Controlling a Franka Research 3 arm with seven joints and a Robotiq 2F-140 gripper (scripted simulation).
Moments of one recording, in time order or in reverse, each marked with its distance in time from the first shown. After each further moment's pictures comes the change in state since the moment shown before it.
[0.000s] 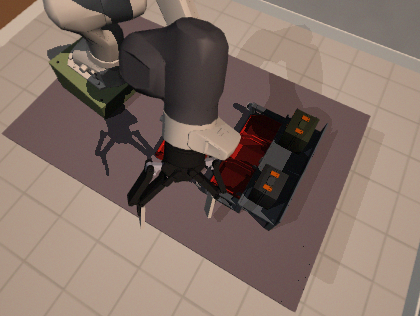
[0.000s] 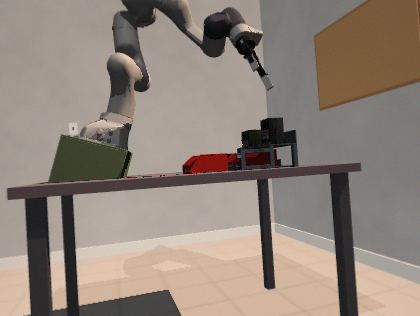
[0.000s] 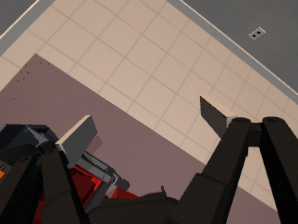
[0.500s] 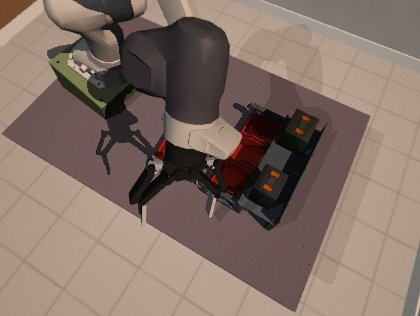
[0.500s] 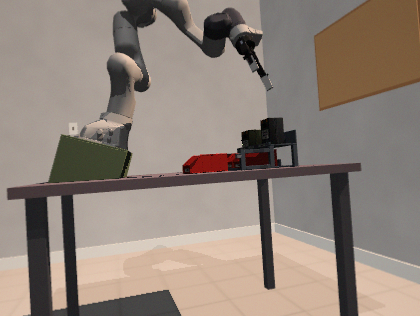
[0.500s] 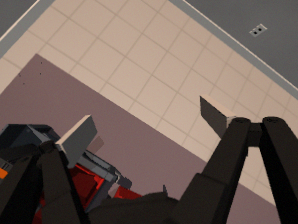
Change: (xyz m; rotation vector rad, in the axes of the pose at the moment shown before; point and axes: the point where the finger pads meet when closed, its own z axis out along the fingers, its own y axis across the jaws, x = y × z) arm -0.003 -0.003 -0.001 0.003 -0.005 0.014
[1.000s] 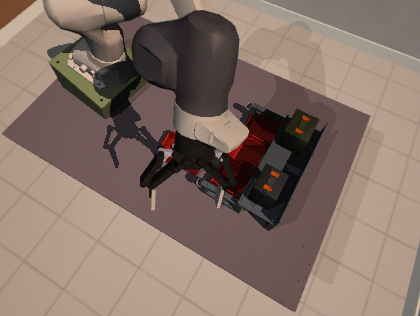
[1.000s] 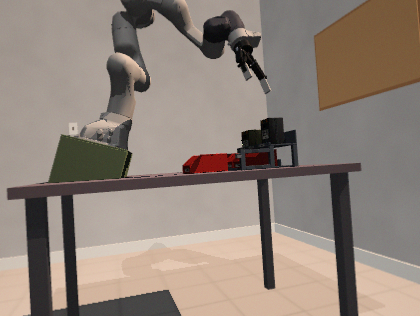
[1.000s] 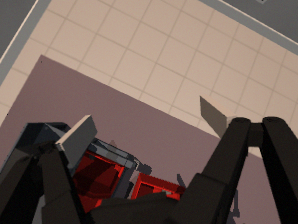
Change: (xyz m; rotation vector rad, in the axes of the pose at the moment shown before) arm -0.026 -0.026 -0.008 0.023 -0.053 0.148
